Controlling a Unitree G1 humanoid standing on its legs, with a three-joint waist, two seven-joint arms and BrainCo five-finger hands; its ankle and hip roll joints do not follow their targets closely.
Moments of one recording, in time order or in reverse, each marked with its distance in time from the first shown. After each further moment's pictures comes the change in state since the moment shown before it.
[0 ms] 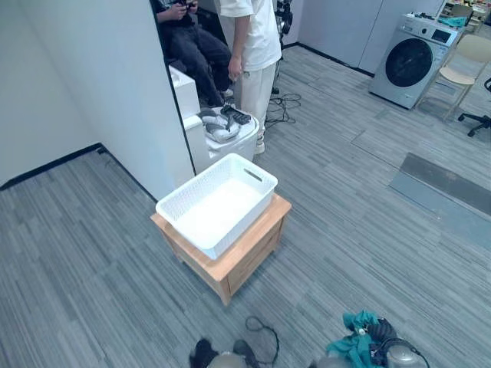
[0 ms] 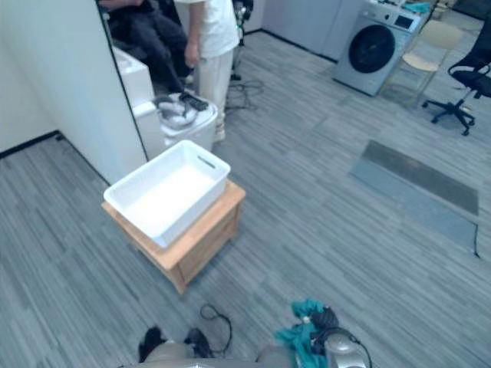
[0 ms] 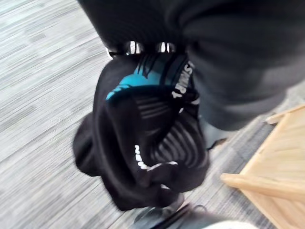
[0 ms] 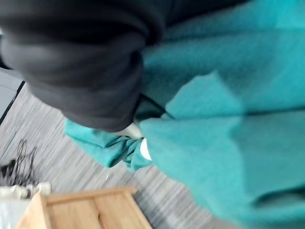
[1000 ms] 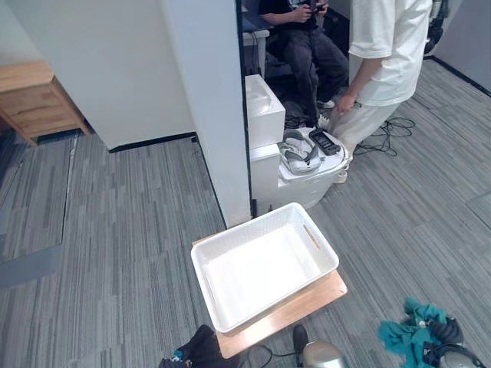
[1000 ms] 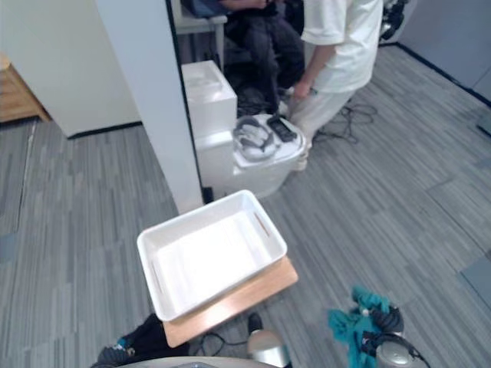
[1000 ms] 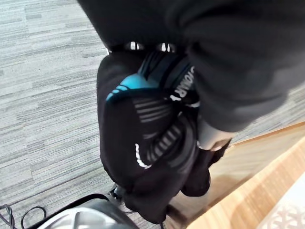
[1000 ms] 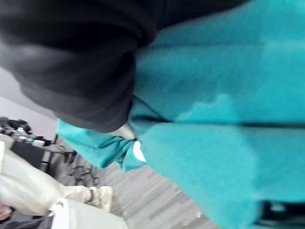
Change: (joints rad) left arm 0.067 0.002 -0.011 -0.116 0.079 -0.017 -0.039; right arm 0.188 -0.169 -0.335 -0.365 -0.004 -0.009 -0.124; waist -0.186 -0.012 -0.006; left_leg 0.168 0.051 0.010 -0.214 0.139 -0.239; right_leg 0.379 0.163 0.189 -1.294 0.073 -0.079
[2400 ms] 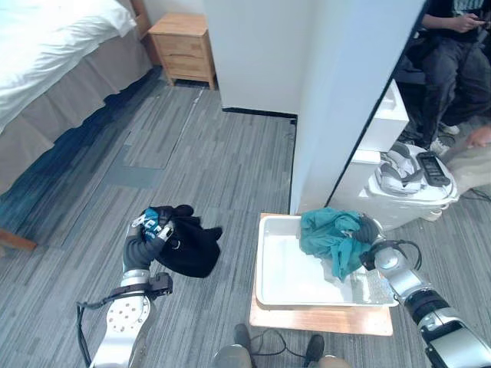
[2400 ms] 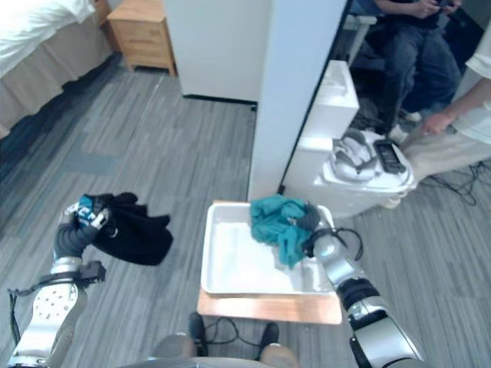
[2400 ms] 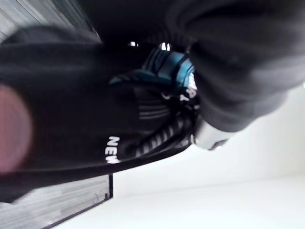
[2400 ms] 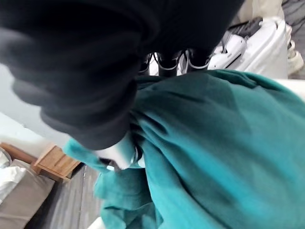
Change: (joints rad) left arm 0.089 0.257 0.072 -1.245 -0.256 -0.226 -0.033; right arm -0.617 -0.062 0.527 0.161 -0.458 0.033 0.044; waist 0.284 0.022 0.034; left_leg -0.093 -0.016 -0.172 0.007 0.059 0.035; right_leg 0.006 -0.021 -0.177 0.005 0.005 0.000
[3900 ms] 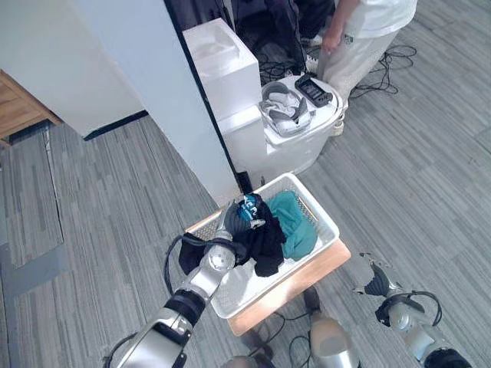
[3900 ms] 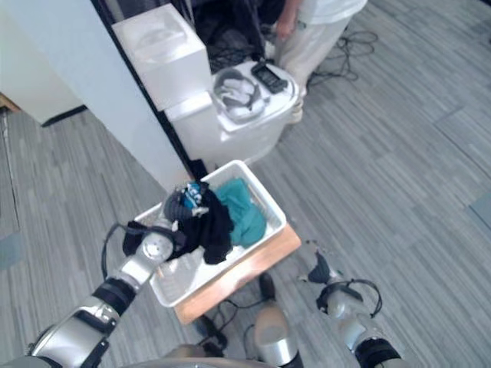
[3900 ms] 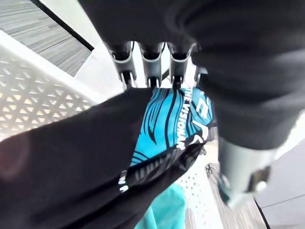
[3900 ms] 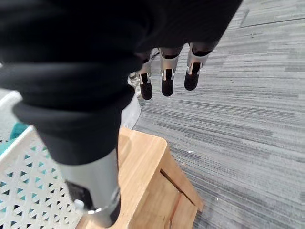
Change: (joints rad) left arm -0.618 -0.196 -0.457 0.691 0.451 0.148 0.138; right arm 0.316 0.002 -0.002 -0.060 -0.172 -0.006 -0.117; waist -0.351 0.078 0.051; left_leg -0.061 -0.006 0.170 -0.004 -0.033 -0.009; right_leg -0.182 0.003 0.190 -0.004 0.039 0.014
